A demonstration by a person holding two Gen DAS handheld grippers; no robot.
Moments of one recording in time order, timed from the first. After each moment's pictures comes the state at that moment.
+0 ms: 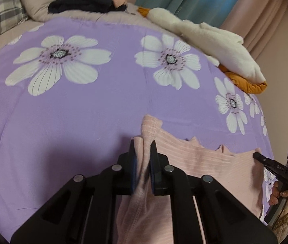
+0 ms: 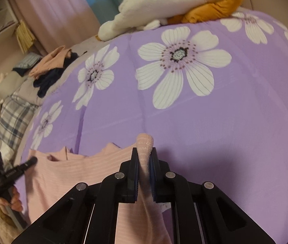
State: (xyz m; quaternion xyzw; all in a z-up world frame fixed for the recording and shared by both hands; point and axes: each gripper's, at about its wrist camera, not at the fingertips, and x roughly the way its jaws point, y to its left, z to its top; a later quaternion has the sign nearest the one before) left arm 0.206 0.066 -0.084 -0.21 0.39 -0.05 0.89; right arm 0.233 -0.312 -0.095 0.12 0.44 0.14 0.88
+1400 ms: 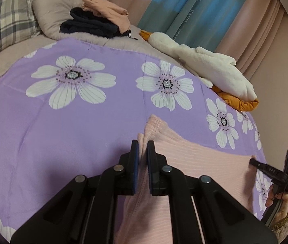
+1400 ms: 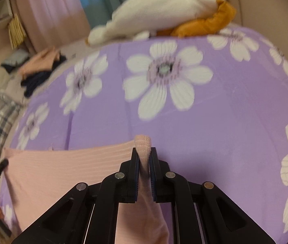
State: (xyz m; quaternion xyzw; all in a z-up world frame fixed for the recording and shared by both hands) left arm 0.165 0.078 -0.048 -0.23 0.32 -0.03 0.92; right arm 0.222 -0.315 -0.065 0.09 0.41 0.07 0.91
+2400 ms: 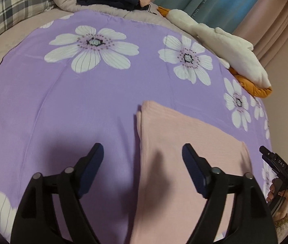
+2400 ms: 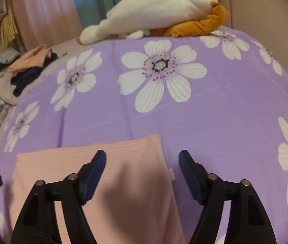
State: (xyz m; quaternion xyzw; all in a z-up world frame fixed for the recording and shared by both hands) left arm 0.140 0.098 -0.077 -0.24 0.42 -0.01 0.87; right arm 0.205 -0.290 -0.072 0.07 0.42 0.02 0.91
